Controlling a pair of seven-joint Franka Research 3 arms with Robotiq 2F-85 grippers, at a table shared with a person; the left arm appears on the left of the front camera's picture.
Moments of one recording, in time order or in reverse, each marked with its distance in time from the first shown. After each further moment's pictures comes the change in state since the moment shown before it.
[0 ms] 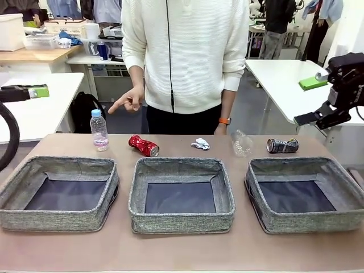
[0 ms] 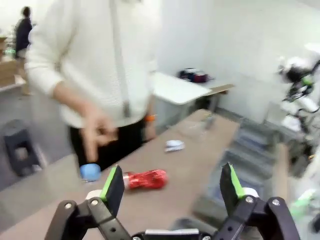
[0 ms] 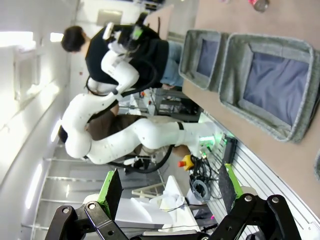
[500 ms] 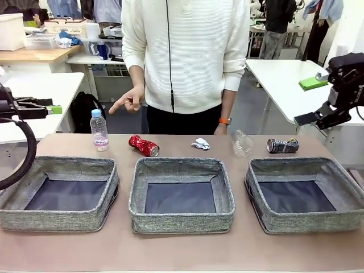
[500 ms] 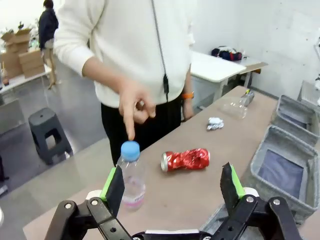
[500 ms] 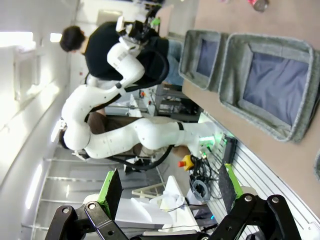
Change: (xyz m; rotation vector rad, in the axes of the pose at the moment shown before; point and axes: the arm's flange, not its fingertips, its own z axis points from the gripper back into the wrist) left arm -0.022 0.027 -0.013 0.101 0.075 -0.059; right arm 0.000 0.000 0.000 0.000 0.000 -0.001
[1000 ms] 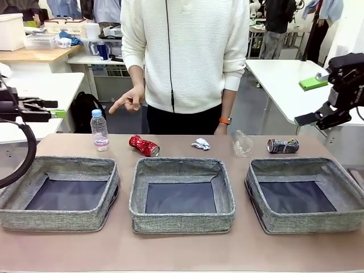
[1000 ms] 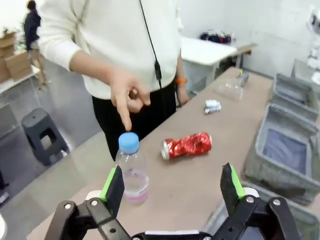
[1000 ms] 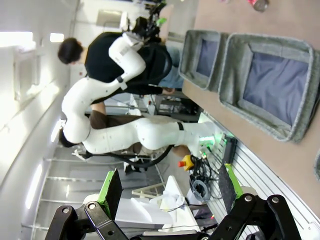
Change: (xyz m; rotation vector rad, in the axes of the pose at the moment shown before) left arm -0.016 0.029 -0.020 -0.078 0.099 -0.077; right arm 0.000 0.000 0.000 0.000 0.000 0.000
